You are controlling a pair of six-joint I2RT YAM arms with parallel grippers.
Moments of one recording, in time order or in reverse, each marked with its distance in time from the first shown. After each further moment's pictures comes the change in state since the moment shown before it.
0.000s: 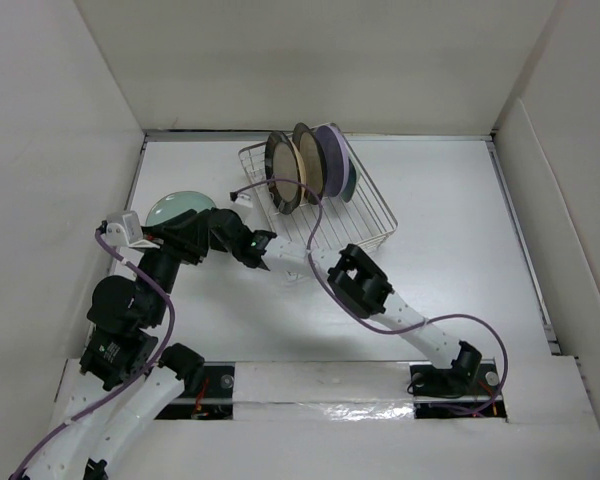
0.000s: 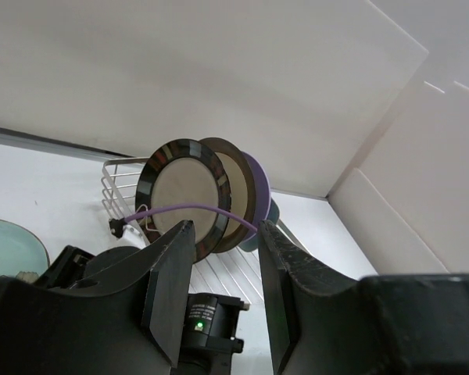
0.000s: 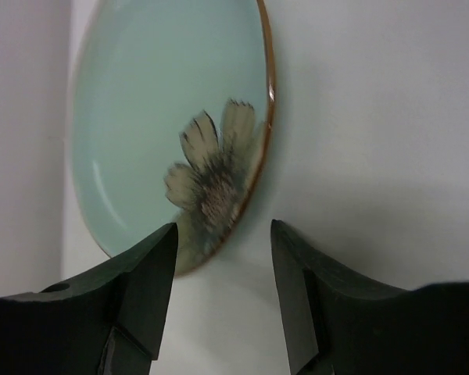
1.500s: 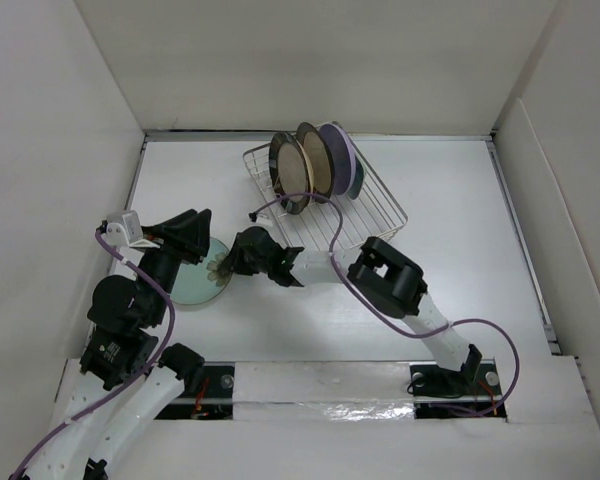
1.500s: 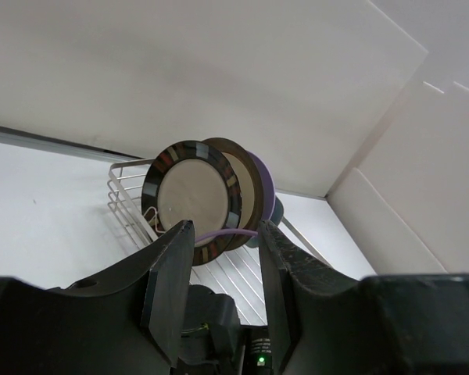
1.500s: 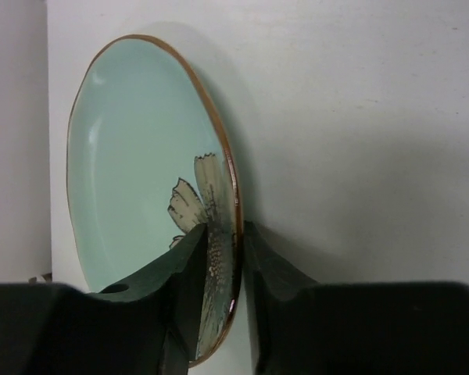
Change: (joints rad) left arm 0.000 0.002 0.000 0.000 0.001 -0.006; right arm 0.000 -0.360 -0.722 0.330 -0.240 0.002
